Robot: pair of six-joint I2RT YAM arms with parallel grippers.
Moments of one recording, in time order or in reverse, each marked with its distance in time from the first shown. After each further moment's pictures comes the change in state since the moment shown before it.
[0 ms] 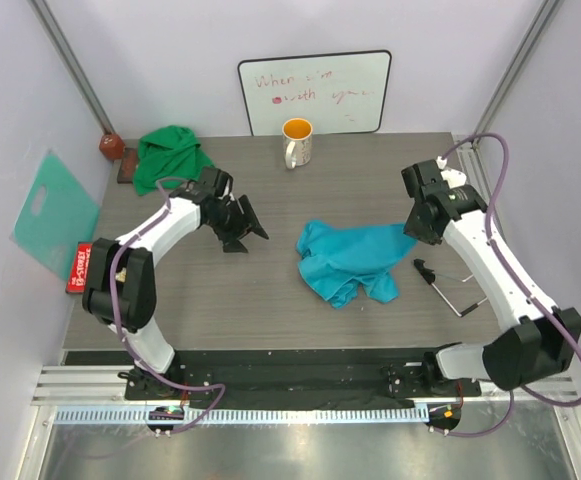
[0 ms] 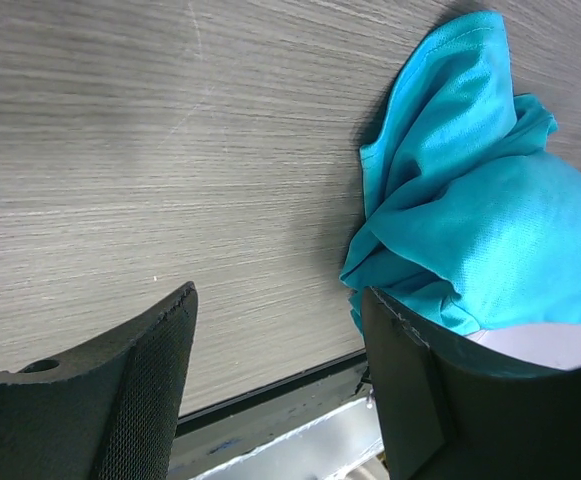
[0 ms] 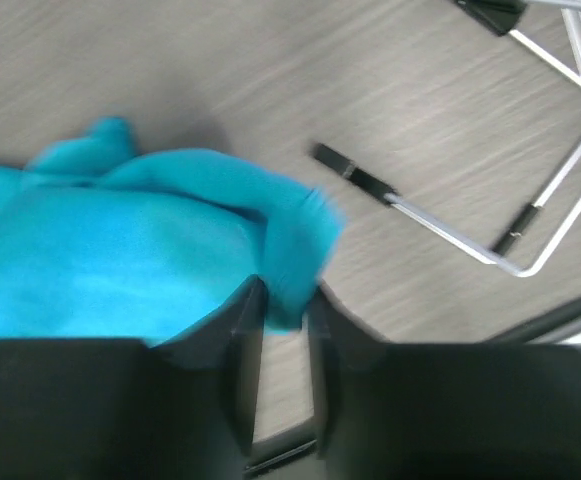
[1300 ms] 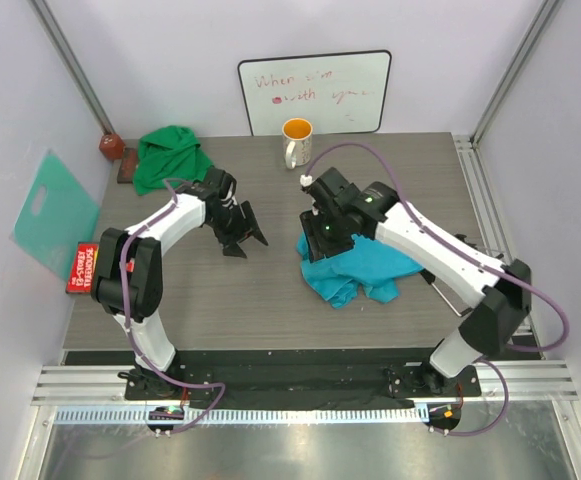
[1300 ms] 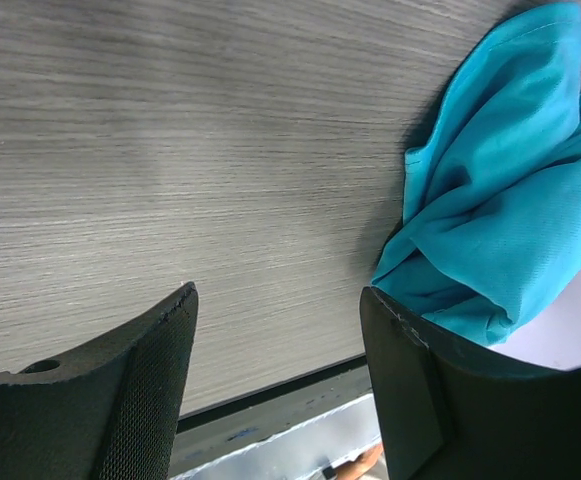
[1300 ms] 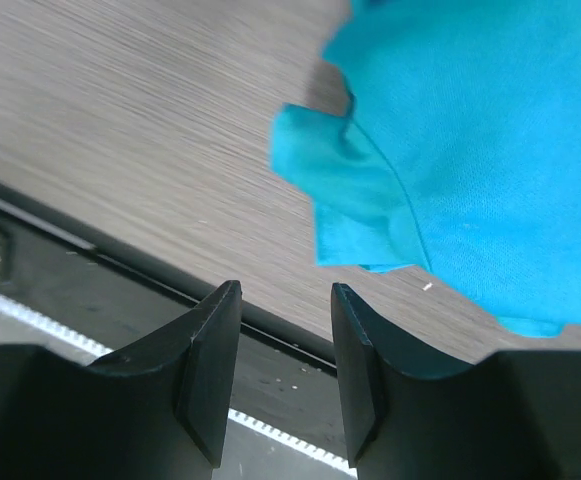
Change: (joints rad) left arm -0.001 0.090 0.050 -0.063 -0.003 0.046; right arm 0.468 0.323 0.205 0.036 -0.446 -0.282
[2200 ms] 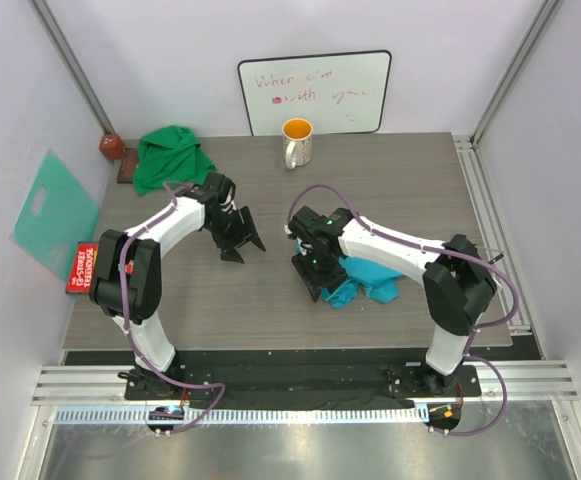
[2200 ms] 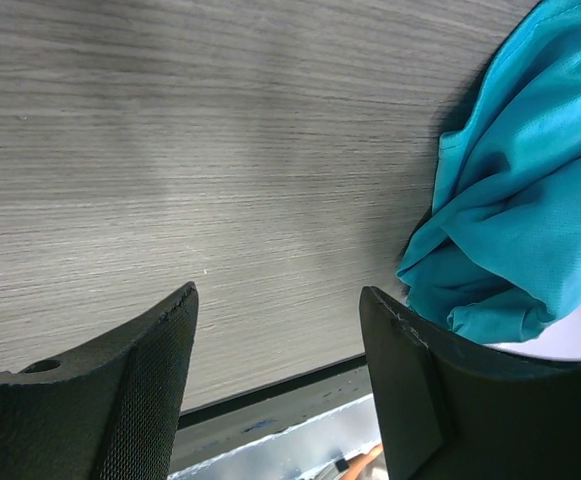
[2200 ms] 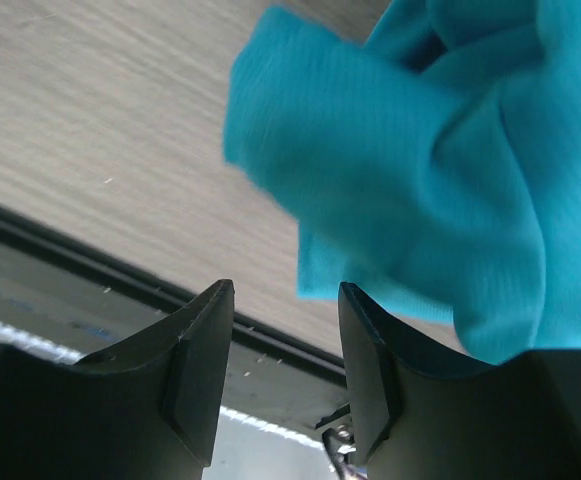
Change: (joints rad) left arm 0.000 -0.013 -0.036 -0.013 -0.008 0.028; right arm 0.060 0.127 -0.179 0.064 -0.067 -0.096
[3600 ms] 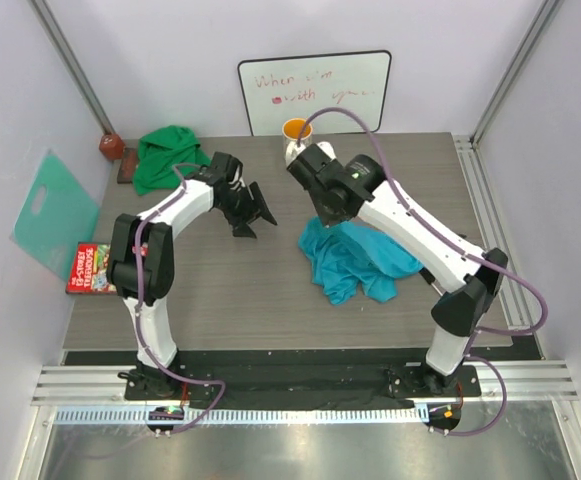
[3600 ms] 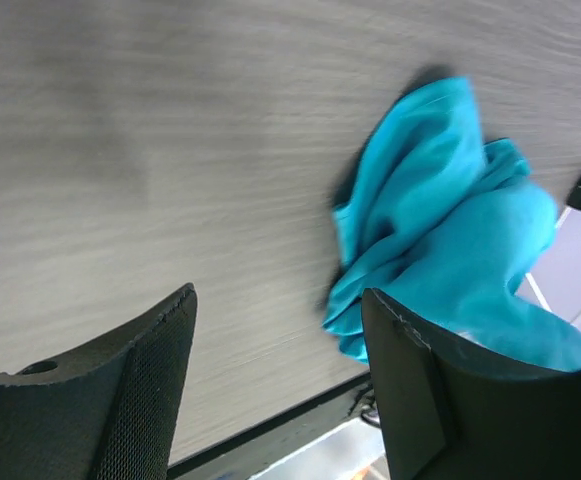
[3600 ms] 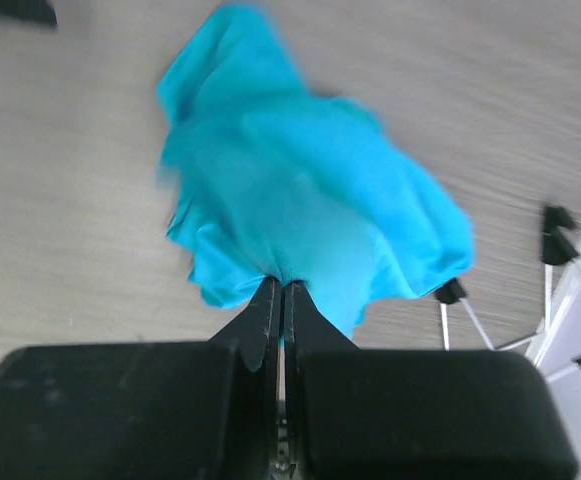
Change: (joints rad) left arm 0.000 0.142 0.206 0.058 0.039 -0.028; right arm -0.005 0.017 0.599 -0.313 0.544 0.029
